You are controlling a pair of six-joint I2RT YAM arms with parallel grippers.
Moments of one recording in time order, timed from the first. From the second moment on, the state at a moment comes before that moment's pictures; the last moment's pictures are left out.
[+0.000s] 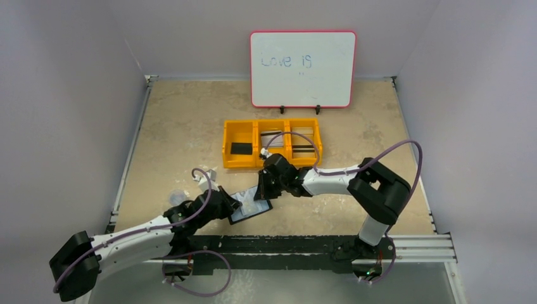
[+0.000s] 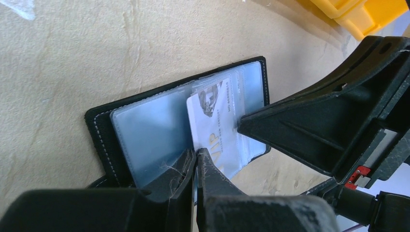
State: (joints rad) left arm -0.92 0.71 0.13 -0.10 -0.29 -1.19; right arm 0.96 1.72 0.83 0.03 -0.17 0.82
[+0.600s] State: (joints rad) left arm -0.92 0.78 0.06 0.11 -0.27 -1.20; right arm 0.95 1.73 0.84 0.04 -0.18 0.80
